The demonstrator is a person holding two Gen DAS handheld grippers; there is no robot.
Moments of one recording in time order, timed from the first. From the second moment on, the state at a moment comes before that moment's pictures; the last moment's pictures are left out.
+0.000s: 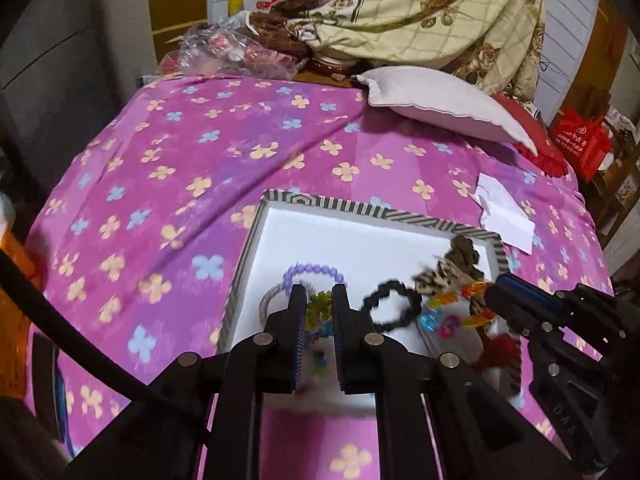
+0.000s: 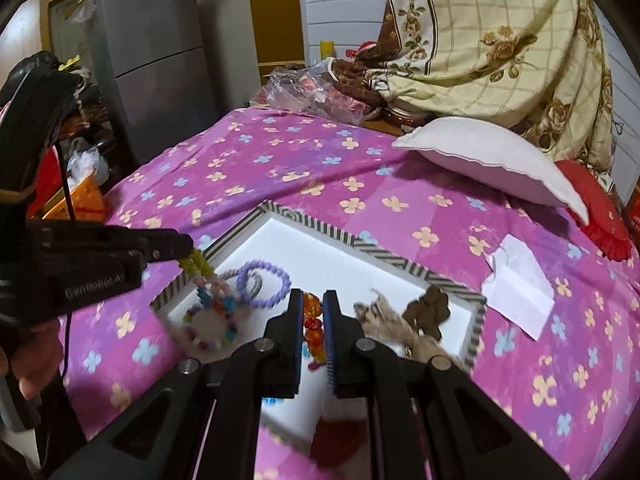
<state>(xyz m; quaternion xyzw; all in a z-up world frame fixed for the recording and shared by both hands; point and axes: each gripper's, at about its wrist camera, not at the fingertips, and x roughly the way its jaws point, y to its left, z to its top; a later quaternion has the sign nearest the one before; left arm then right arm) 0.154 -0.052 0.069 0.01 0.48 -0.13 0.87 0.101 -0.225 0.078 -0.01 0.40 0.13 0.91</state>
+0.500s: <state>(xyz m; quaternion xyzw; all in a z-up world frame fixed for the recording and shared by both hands) 0.252 -0.060 0.019 -0.01 0.50 -0.10 0.86 0.213 -0.245 0.005 0.03 0.47 0.09 0.88</state>
